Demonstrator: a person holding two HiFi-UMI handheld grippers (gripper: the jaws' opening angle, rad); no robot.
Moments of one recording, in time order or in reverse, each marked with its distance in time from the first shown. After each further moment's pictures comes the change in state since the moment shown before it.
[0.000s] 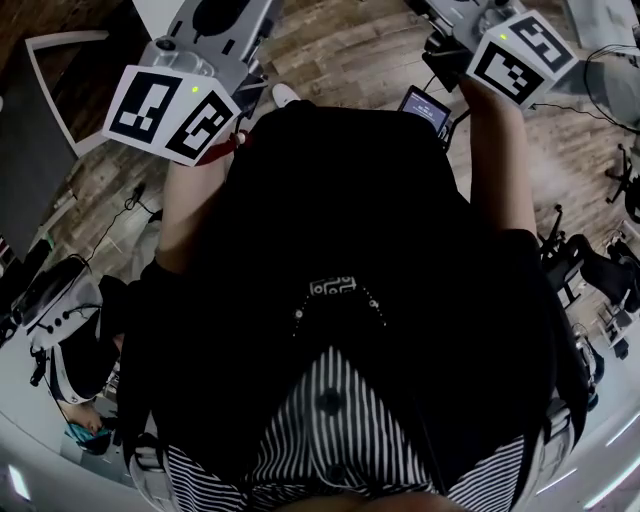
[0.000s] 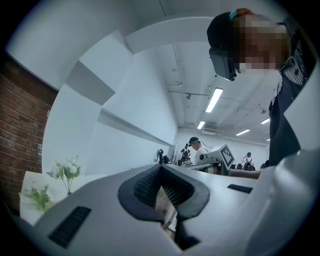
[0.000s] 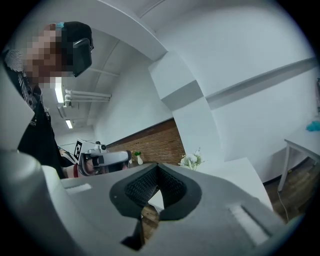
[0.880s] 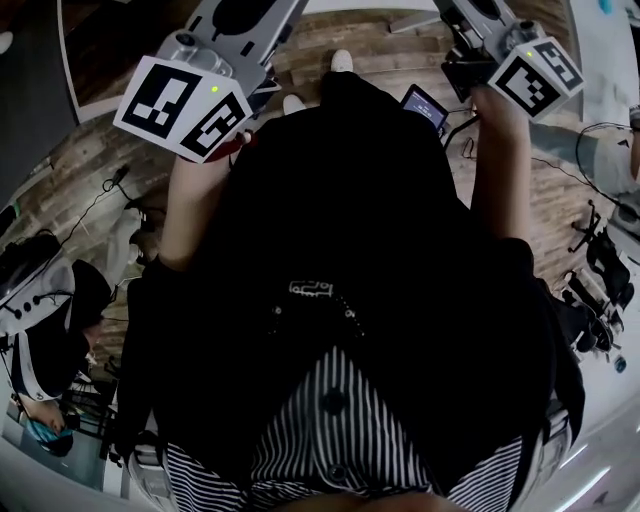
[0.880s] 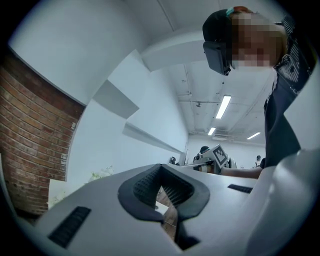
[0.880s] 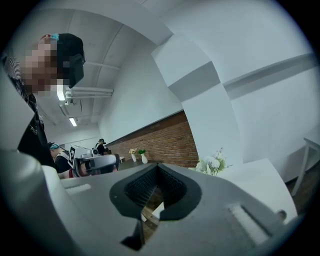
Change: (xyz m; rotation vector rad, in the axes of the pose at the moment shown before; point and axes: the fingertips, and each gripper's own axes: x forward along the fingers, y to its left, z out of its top) left arm -0.089 0.117 0.018 -0.012 -0.090 0.115; right arm 0.140 0.005 0.015 0.000 0.047 0.071
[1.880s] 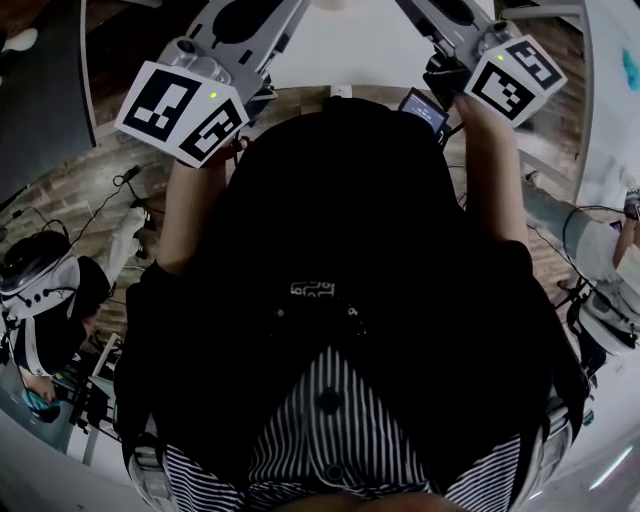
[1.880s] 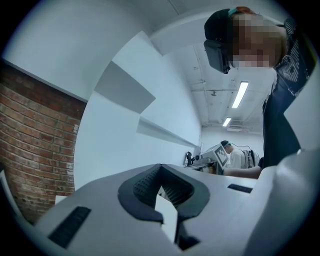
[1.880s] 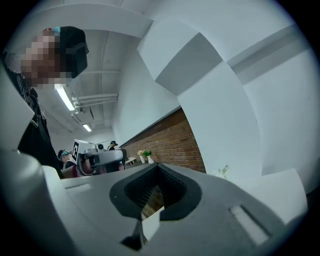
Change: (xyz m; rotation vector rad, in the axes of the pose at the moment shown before) left arm 0.122 0.124 0.045 0.036 0.057 0.144; right arm 0.114 -0.125 0.062 0.018 0.031 0.209
